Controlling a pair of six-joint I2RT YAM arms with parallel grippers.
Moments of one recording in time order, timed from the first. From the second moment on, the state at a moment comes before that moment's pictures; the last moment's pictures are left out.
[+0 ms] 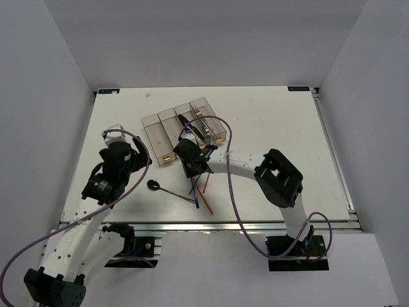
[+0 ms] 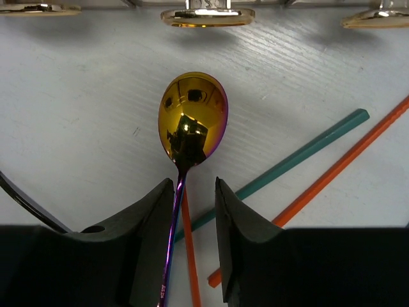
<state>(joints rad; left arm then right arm) -0.33 0.78 0.78 -0.55 -0.38 -0.48 1.03 2.04 1.49 -0.49 0.26 0.49</state>
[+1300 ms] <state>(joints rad) -0.33 0.78 0.78 -0.55 -0.35 -0.47 1.05 1.92 1.45 -0.44 0.23 0.53</state>
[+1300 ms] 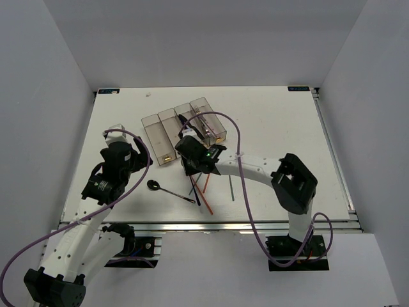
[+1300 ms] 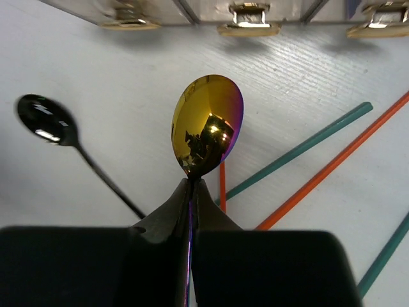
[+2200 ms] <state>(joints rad) -0.33 0.77 0.78 -0.54 -0.33 -0.47 0.78 2.31 2.19 -0.32 0.04 0.23</state>
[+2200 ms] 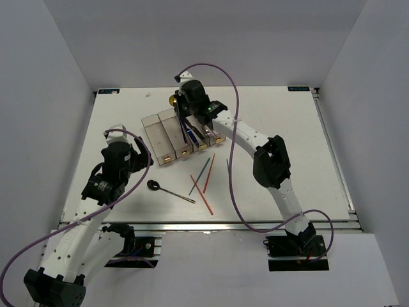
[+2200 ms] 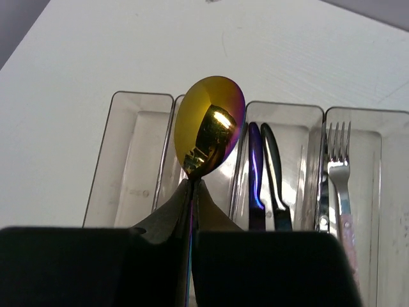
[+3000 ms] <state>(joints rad) -0.34 0.77 0.78 -0.55 -0.40 -0.49 0.82 2.16 1.85 -0.18 -0.05 0.12</state>
